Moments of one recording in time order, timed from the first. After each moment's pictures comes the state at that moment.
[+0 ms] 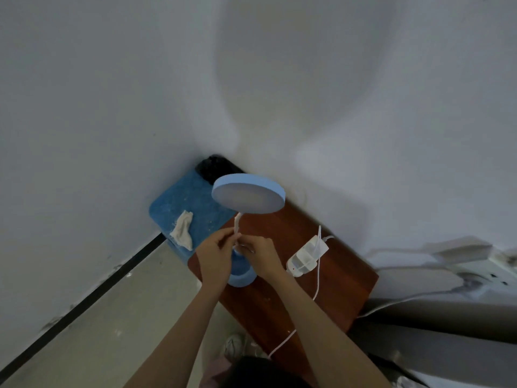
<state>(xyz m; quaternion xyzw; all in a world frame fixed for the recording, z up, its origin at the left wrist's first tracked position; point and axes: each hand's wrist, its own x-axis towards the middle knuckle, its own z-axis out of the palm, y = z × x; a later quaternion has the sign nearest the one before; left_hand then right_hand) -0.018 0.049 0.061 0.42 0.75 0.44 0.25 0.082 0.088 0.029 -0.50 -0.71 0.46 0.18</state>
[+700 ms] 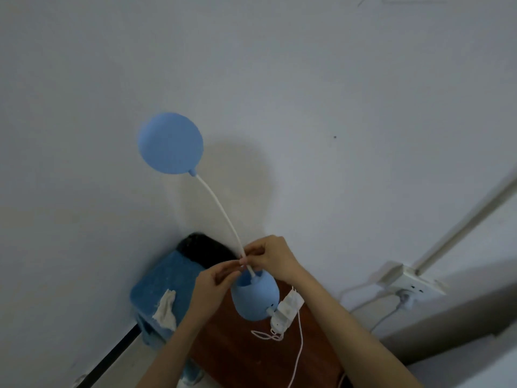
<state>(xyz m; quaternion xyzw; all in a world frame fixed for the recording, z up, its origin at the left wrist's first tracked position) -0.030 0.053 0.149 0.57 0.58 0.44 0.37 0.124 0.100 0.216 -0.49 -0.74 0.39 0.24</state>
